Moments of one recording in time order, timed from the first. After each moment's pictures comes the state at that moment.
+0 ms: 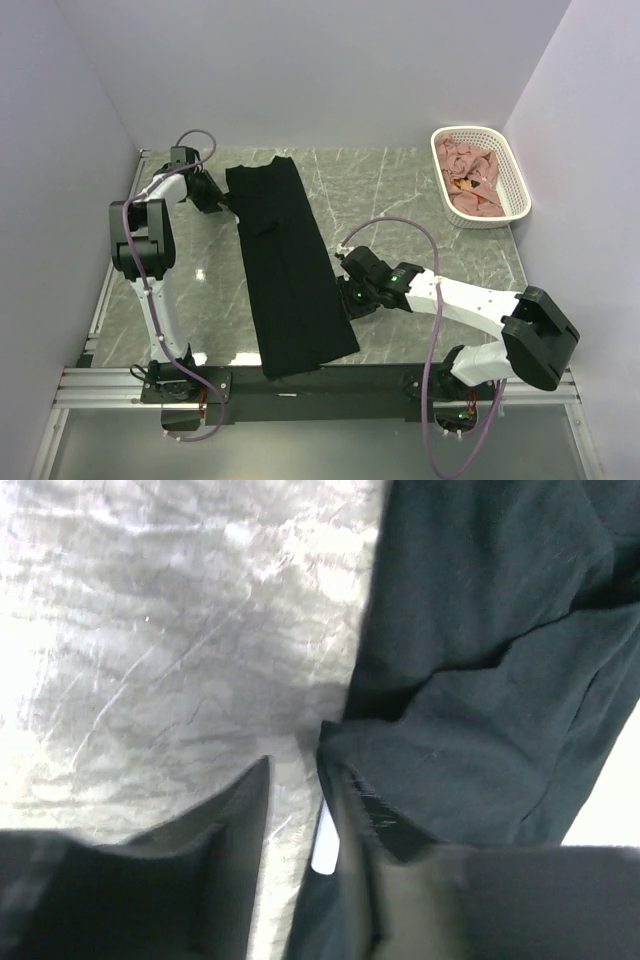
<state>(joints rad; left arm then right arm) 0.07 2.15 1.61 -0.45 0.23 -0.57 0.87 1.34 0.77 -0.48 -0.07 0.51</state>
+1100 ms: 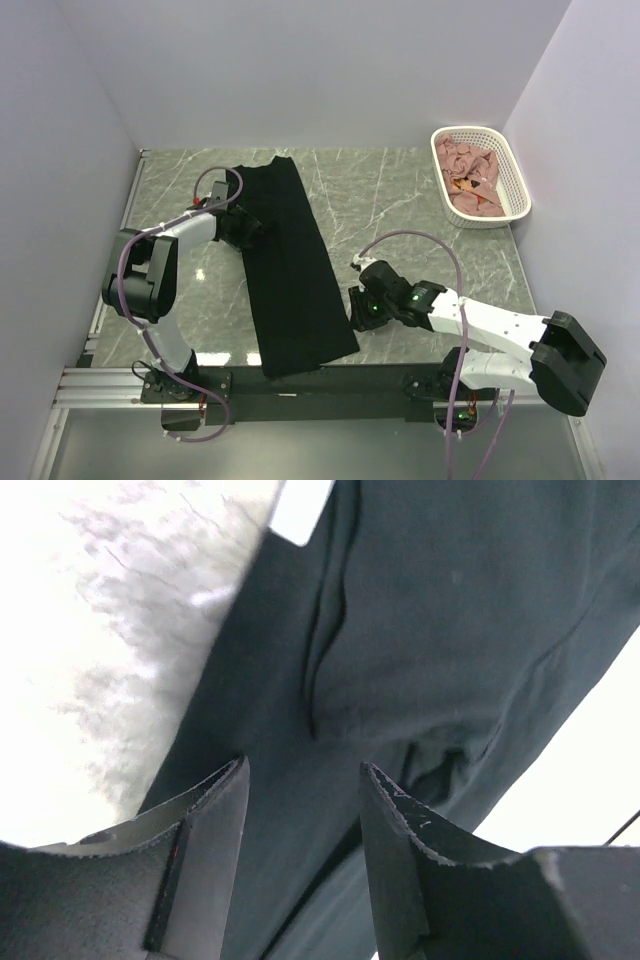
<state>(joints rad) -0.22 1.77 1.08 -0.32 0.01 -1.09 0.87 1.14 0.58 -0.41 -0.07 0.54</state>
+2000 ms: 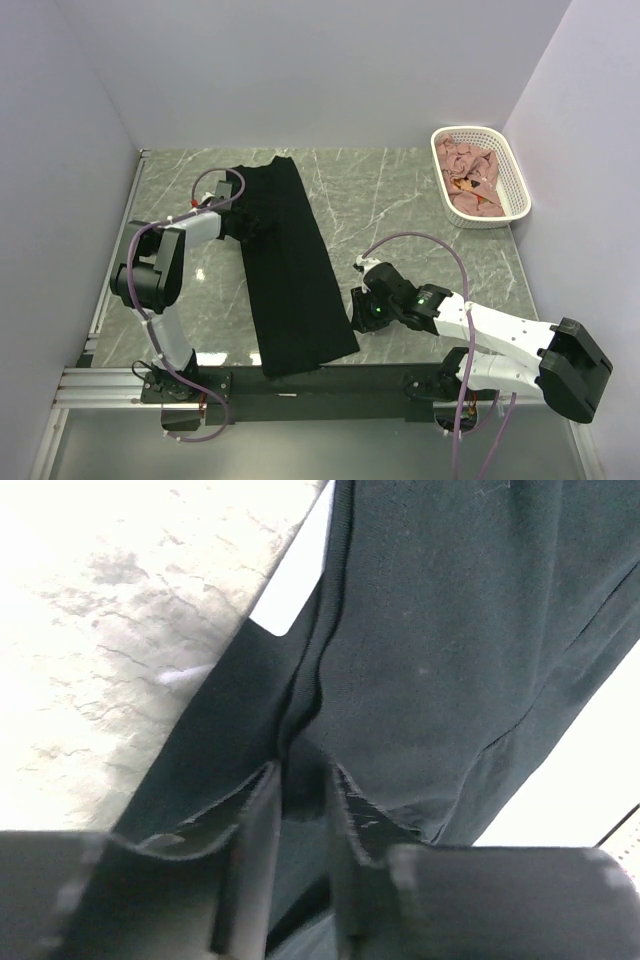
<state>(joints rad) -0.23 1.85 1.09 -0.21 -0.07 -1.26 0.87 1.09 0.55 -0.41 -0.07 0.54</state>
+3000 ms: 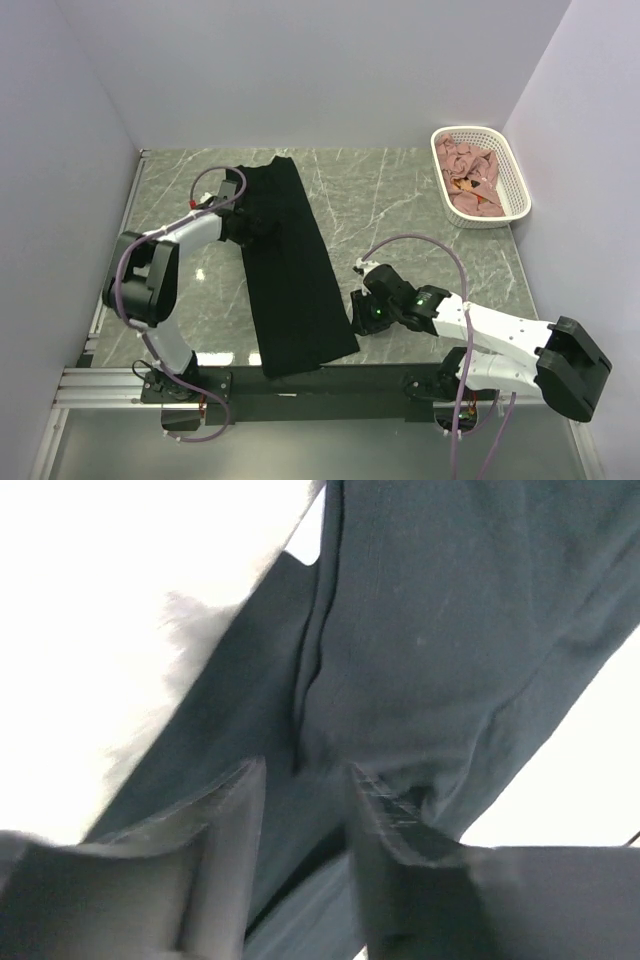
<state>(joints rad) -0.28 1.76 1.10 -0.34 -0.16 -1.29 0.87 1.09 0.53 -0.40 -0.09 0.54</state>
